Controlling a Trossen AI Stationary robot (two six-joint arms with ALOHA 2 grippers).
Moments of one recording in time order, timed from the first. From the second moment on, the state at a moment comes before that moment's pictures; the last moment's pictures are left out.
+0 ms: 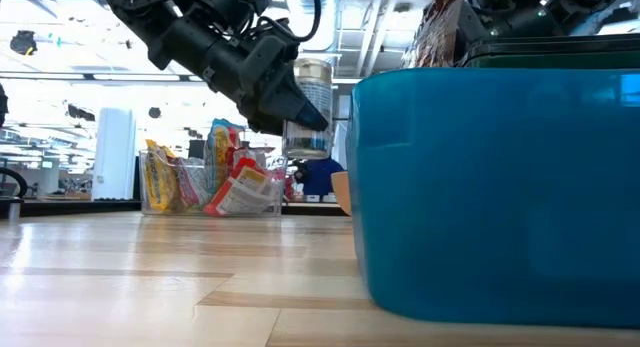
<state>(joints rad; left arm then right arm) 0.02 1.57 0.76 0.29 -0.13 -0.11 -0.12 1.18 0.60 0.20 0.00 0.08</state>
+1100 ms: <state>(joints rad) 0.01 1.57 0.76 0.36 -0.06 -0.11 -0.03 1.41 0.60 0.62 0.00 0.00</state>
